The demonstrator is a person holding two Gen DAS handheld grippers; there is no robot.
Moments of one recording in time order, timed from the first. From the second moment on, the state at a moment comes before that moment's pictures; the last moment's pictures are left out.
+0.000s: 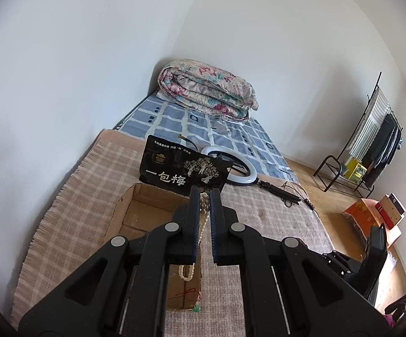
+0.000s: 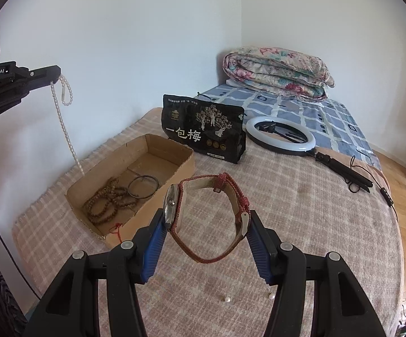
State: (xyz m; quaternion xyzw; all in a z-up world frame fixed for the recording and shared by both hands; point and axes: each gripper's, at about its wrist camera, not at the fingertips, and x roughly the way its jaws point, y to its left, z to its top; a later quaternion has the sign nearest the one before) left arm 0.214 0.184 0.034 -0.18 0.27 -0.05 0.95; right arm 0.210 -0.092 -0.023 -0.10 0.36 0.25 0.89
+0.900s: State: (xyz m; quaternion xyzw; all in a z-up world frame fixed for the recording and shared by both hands) left arm 0.253 0.215 -0.028 -0.18 0.32 0.00 0.93; right arm 0.298 0.023 -0.068 -0.12 0.39 0.29 0.86
